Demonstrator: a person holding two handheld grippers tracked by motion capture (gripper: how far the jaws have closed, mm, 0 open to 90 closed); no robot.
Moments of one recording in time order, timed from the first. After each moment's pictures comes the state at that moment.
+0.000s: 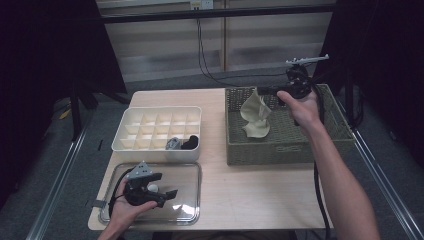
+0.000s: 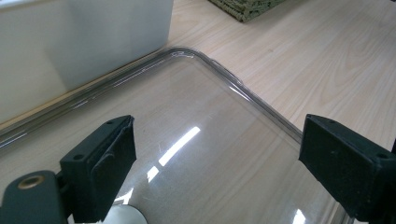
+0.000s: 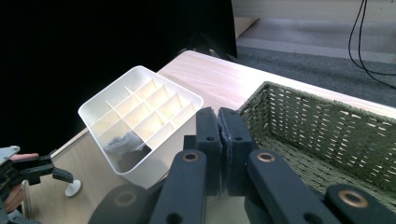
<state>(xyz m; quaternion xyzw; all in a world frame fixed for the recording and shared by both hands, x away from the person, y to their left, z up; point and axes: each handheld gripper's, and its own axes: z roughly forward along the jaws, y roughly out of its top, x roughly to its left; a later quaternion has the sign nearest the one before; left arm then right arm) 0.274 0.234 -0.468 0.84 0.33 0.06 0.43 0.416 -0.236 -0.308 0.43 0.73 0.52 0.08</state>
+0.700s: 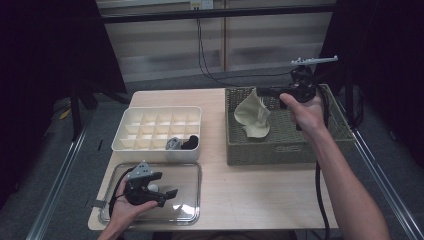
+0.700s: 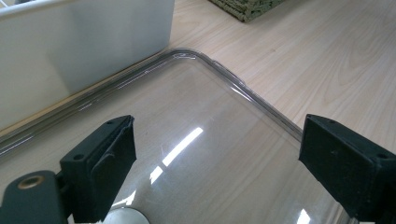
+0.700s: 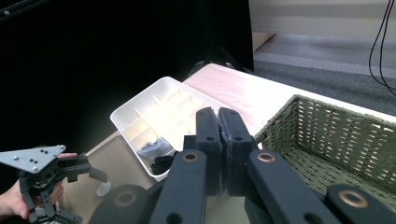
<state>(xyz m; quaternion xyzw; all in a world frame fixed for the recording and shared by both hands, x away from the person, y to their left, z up) 0.274 0.232 -0.467 0.84 0.32 0.06 0.43 0.383 -0.229 -0.288 0.41 0.72 0.55 0.08</state>
